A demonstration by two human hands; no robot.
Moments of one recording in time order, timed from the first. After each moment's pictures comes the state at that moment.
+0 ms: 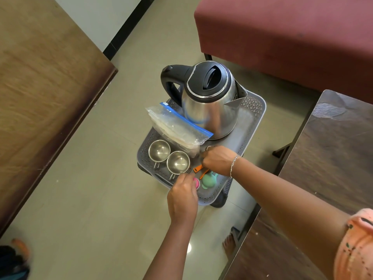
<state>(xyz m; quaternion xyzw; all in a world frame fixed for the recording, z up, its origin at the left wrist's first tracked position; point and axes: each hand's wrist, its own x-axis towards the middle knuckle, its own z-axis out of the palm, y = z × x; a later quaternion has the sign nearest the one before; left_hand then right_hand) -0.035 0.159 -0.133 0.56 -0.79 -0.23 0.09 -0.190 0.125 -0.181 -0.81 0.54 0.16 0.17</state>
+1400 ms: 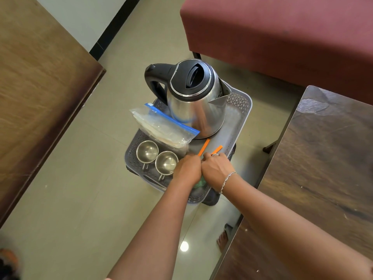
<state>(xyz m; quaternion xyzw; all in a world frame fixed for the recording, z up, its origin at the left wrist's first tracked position) -0.101 0.107 -0.156 0.41 -0.85 -0.21 -0.27 -0.174 0.169 -0.168 -0.65 0.72 0.06 0.22</state>
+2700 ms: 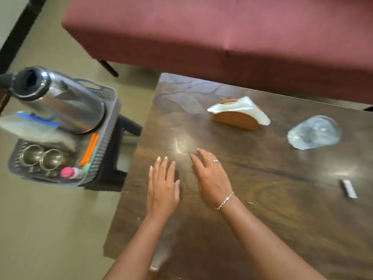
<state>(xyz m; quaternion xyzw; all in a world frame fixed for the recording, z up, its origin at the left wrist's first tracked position) -0.180 0.410 -0.113 0.28 -0.95 -0.14 -0.01 -0.288 0.508 -0.122 -0.44 0.88 -0.19 0.06</state>
